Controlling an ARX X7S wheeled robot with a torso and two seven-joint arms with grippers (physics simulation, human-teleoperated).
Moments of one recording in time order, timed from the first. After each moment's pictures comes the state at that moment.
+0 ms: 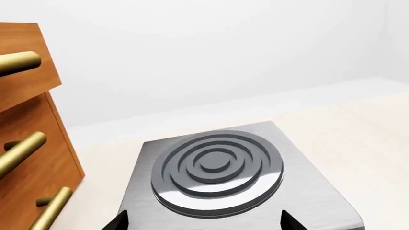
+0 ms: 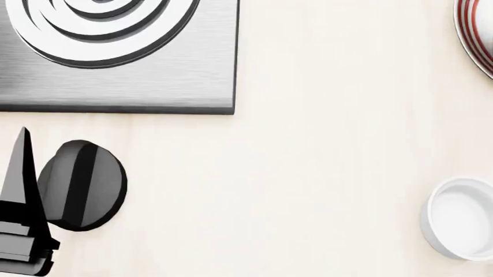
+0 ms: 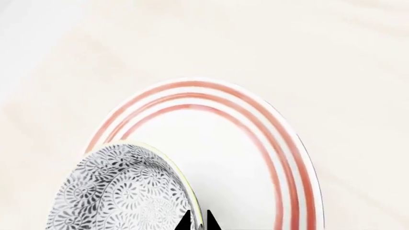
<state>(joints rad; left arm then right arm) -1.03 -1.09 1.22 0.95 -0.82 -0.15 -1.25 1.95 0.75 -1.86 0.92 2.58 0.20 0.64</state>
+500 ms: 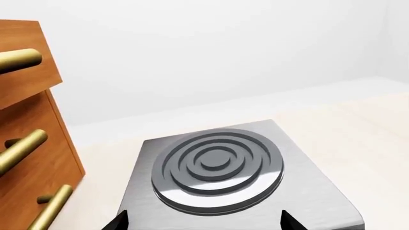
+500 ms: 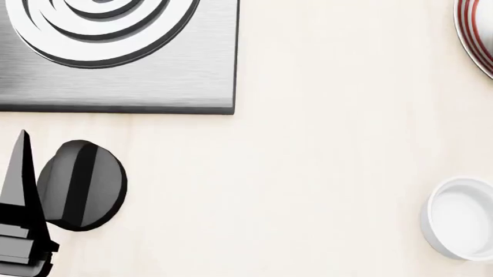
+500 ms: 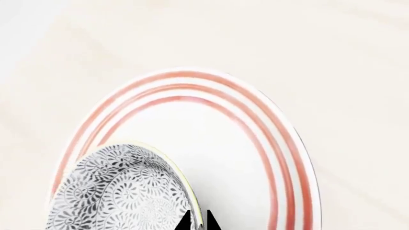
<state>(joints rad) -1.02 -1.10 1.22 0.94 -0.81 -0.15 -1.25 1.92 0.74 -1.85 0.93 2.56 0.19 0.62</state>
